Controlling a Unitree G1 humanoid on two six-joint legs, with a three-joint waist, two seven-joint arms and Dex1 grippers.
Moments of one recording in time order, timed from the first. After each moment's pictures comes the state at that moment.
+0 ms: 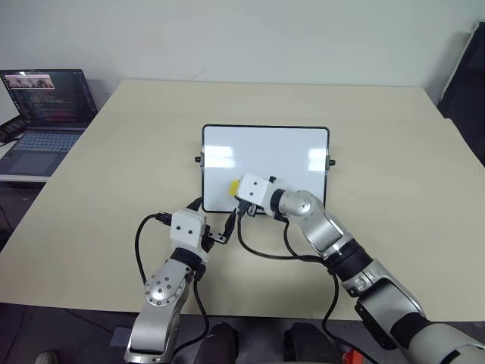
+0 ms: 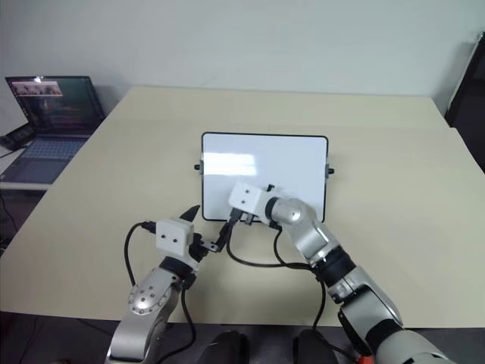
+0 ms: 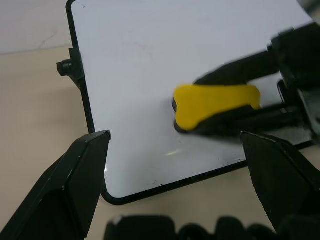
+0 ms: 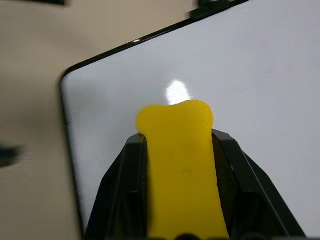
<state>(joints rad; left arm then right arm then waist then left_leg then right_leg) 0.11 0.18 -0.05 -0.35 -0.06 0.13 -0.25 -0.77 -0.11 0.44 0.36 -0.29 0.18 0.47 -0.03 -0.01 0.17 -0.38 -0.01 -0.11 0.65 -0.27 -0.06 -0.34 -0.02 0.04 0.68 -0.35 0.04</state>
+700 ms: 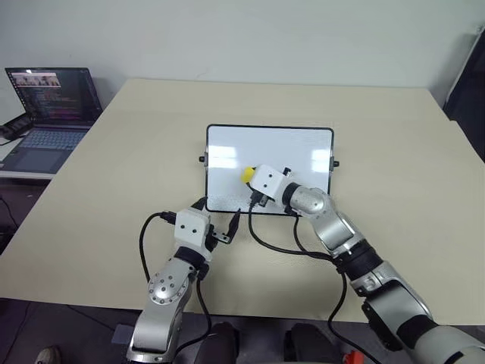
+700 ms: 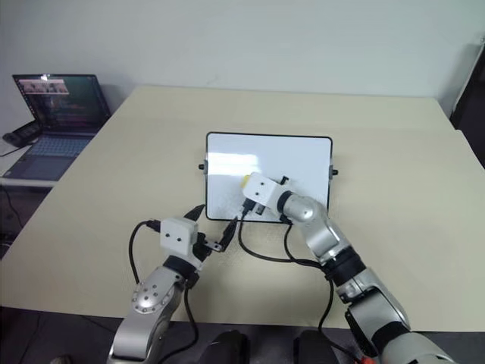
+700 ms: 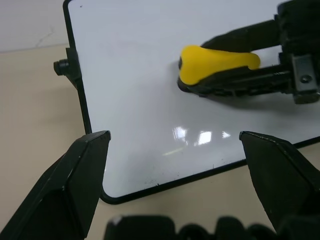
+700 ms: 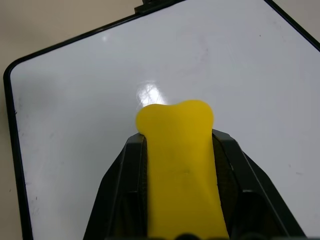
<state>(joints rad) 0.07 0.19 -0.08 -0.36 -0.06 0.15 -0.25 -0.66 -0.23 0.41 0.25 -0.29 0.15 0.48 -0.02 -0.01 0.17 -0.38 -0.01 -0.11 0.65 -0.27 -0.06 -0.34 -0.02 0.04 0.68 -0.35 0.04</state>
